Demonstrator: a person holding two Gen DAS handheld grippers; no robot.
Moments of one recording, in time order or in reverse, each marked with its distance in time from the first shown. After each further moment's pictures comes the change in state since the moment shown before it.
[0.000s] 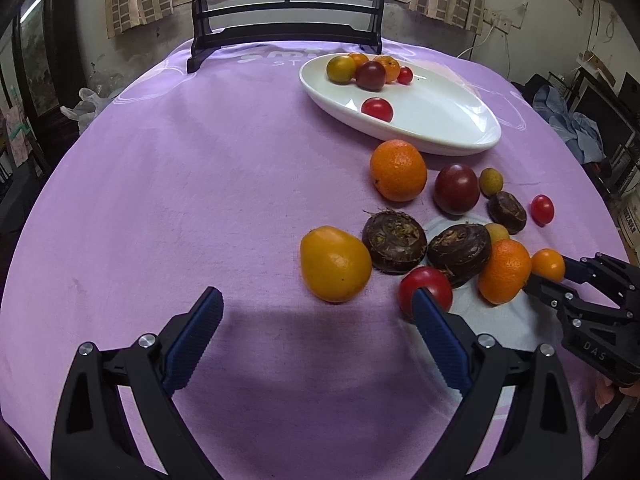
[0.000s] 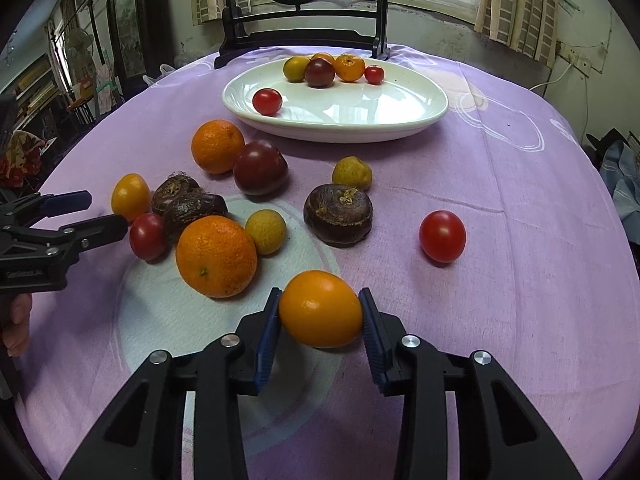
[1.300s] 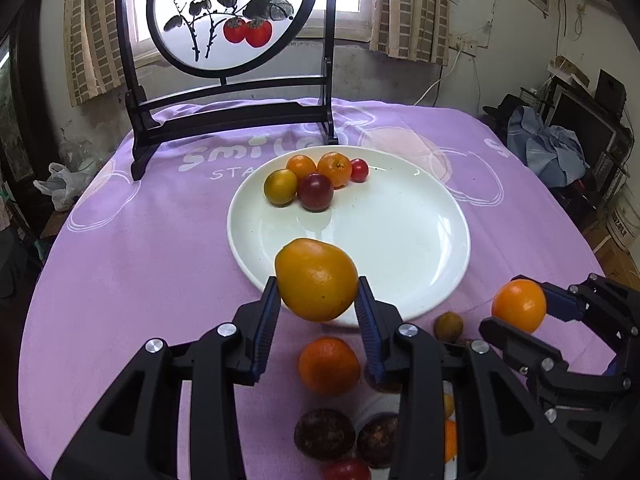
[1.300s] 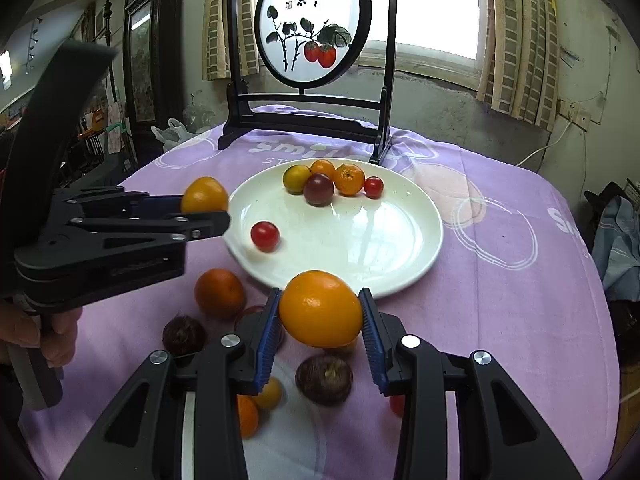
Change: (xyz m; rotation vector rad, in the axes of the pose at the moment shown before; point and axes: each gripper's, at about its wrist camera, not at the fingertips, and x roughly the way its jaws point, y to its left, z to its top) left arm 0.011 -0.056 0.128 0.107 -0.141 -0.055; right arm -0.020 -0.007 0.092 -0.032 -0.212 -0.003
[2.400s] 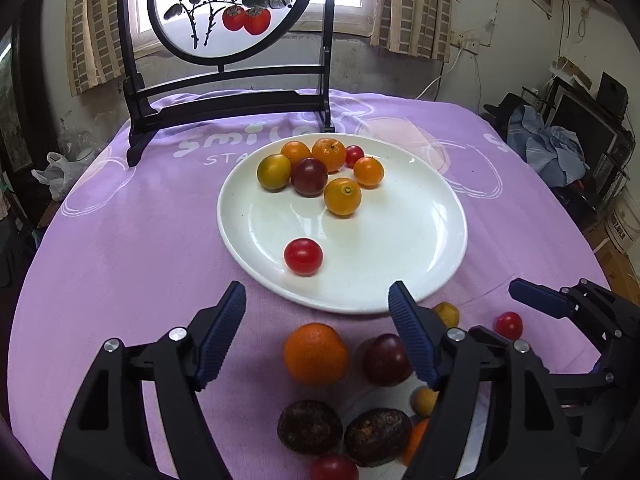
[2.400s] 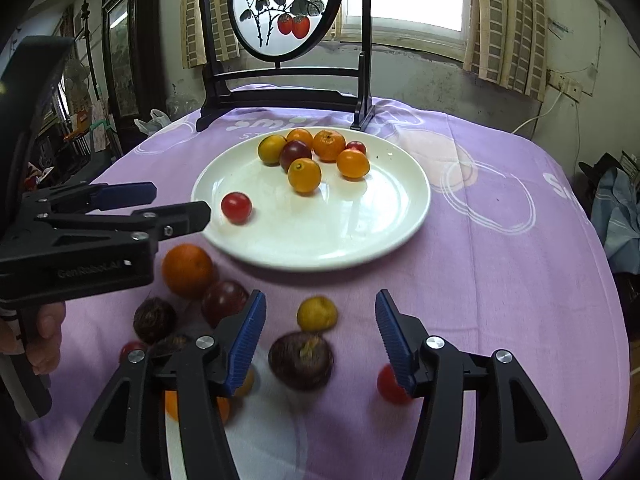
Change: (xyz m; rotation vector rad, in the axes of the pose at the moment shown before) left arm -0.004 -0.006 -0.018 -0.019 0.009 -0.009; right arm 0.011 -0.015 -0.025 0.060 0.068 -0.021
